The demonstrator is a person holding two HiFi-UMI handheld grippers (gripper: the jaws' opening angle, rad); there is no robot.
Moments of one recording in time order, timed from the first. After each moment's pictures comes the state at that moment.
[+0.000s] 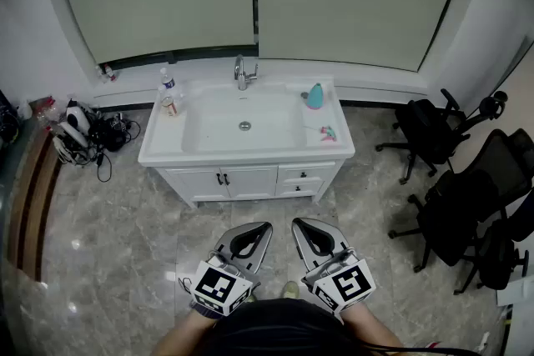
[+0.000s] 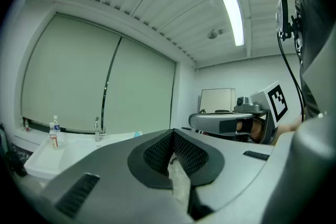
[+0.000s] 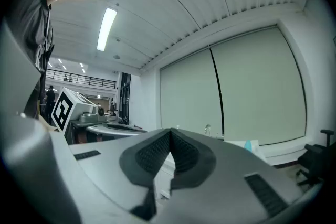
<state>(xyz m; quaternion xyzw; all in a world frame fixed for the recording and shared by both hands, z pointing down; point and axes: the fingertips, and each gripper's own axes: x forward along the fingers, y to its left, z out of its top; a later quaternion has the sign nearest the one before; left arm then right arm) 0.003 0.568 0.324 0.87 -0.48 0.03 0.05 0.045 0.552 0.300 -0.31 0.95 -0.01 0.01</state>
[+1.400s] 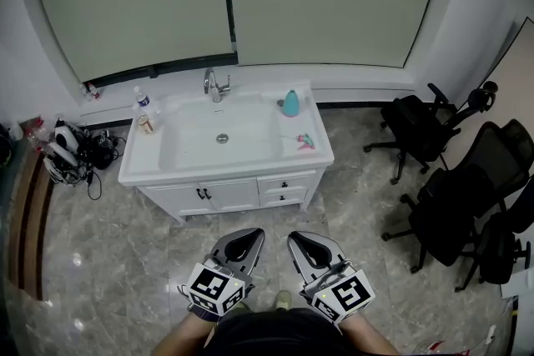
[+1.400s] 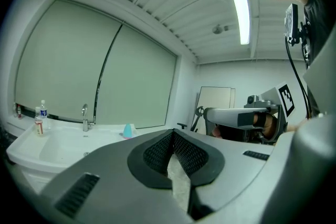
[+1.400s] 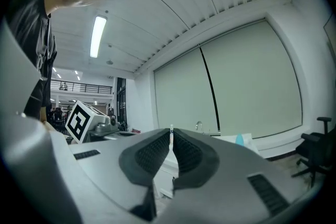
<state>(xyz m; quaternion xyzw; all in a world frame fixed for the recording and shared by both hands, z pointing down) 0.066 0.505 0.358 0.88 -0.46 0.04 0.10 0.124 0.513 0.323 -0.32 0.94 -0.07 0.01</state>
